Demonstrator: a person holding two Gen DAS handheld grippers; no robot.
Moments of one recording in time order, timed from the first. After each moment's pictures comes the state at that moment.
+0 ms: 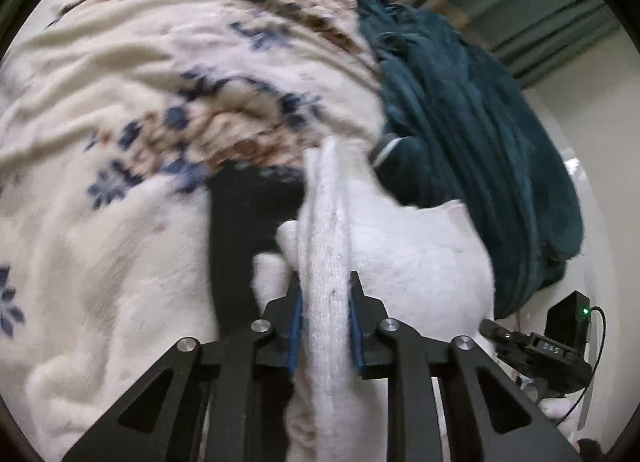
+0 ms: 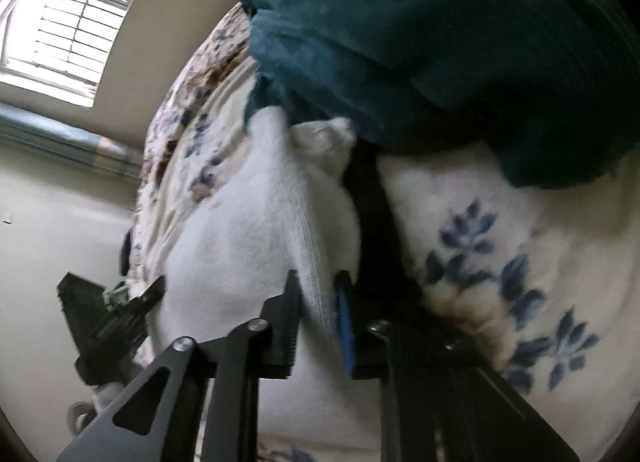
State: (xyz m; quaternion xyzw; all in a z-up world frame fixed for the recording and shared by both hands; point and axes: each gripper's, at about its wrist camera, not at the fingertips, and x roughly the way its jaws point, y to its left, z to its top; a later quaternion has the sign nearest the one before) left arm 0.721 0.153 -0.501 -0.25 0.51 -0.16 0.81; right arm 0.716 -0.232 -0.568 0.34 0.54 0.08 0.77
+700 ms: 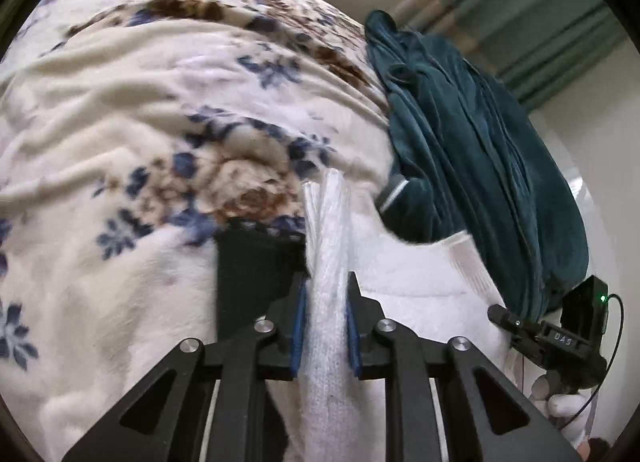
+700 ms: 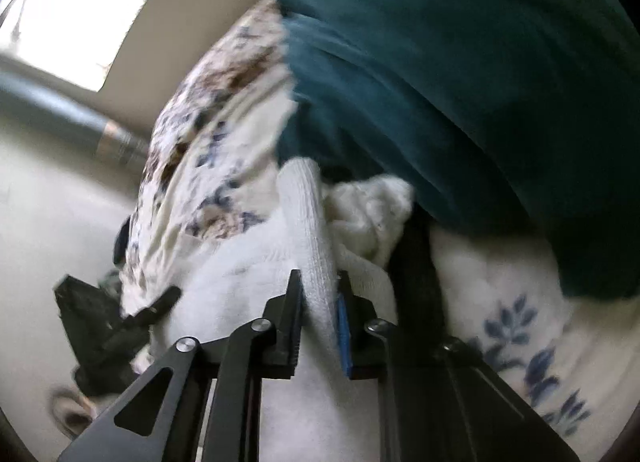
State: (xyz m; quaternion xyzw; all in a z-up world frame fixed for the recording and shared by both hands) left arm 0.742 0.165 -0.492 -0.26 0.48 -0.15 0.82; right arm 0.775 -0.200 -0.532 0.27 0.51 0.10 0.81
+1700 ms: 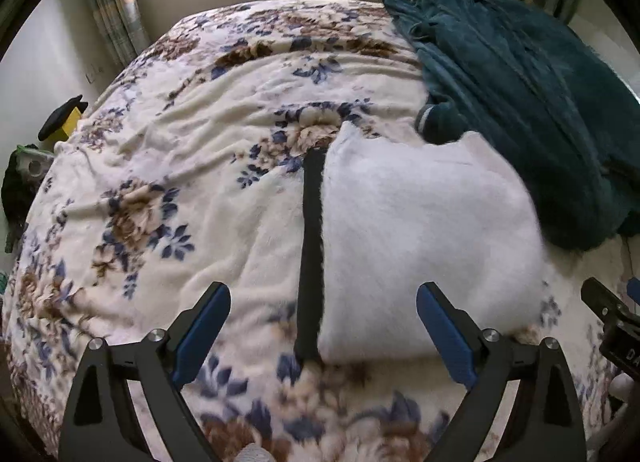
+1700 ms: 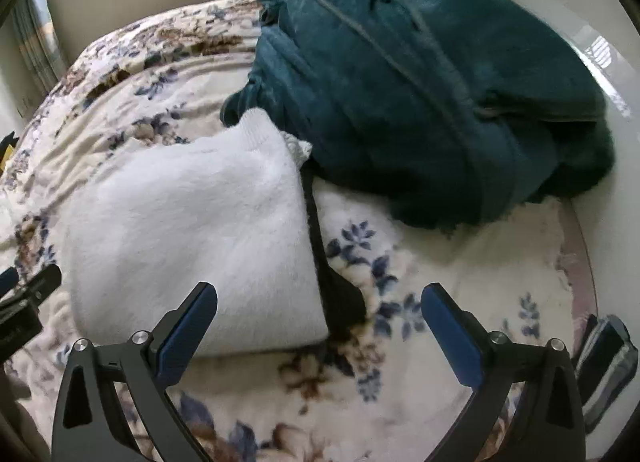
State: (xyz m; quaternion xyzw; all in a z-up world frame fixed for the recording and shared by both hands) left arm 0.597 0.090 -0.393 -0.01 0.51 0.02 0.86; right arm 0.607 -0.138 -0.427 0.00 0.52 -0.10 0.85
